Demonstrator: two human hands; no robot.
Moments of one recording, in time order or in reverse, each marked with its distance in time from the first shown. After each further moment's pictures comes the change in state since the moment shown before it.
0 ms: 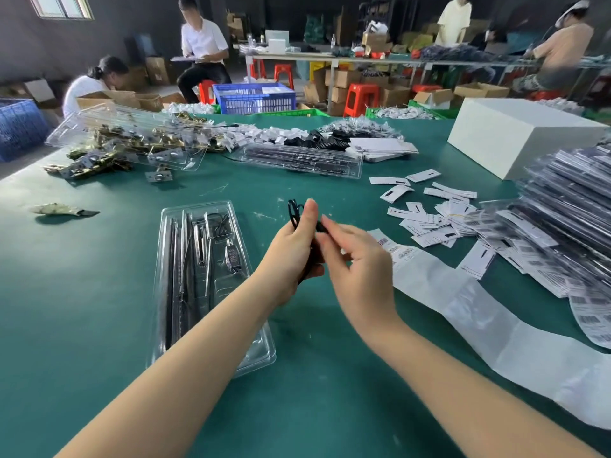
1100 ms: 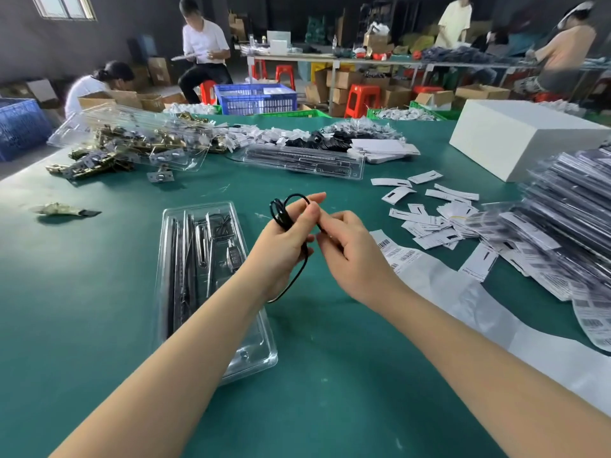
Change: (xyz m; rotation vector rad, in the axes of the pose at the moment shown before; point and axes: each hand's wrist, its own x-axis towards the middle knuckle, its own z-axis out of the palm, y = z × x) left_hand 0.003 0.005 -0.013 0.075 -0.081 0.234; right_hand 0.029 0.013 -0.002 0.069 -0.373 -0.028
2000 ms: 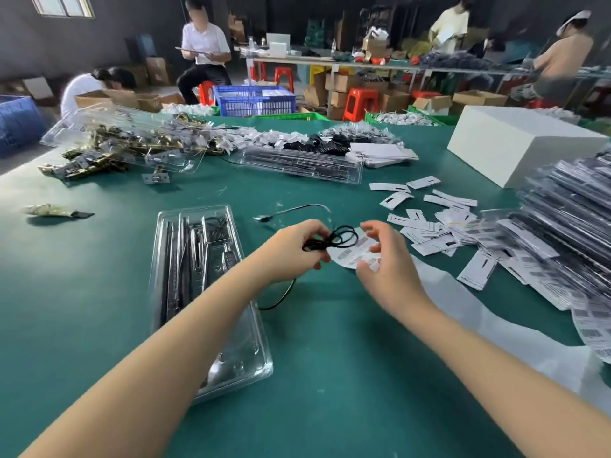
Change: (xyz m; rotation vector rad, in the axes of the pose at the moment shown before) left_hand 0.026 -0.002 -0.012 0.791 -0.253 -0.029; right_hand -0.017 0.046 -0.024 -0.187 0.138 0.317
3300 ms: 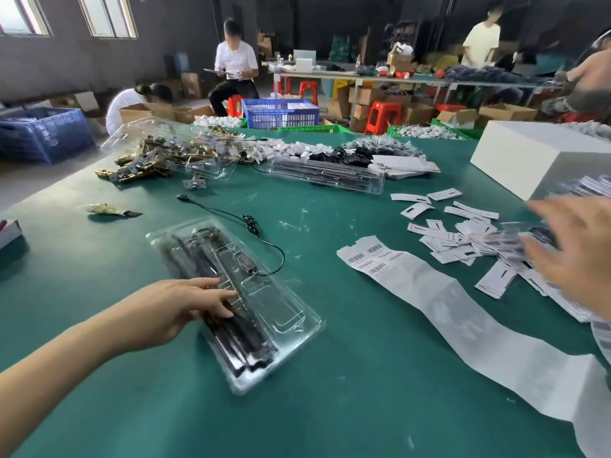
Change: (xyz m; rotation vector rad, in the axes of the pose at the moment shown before) left_hand -0.163 -0.100 -0.108 0.697 -0.110 0.166; right_hand -0.003 0.019 -0.179 -0.859 0.192 -0.279
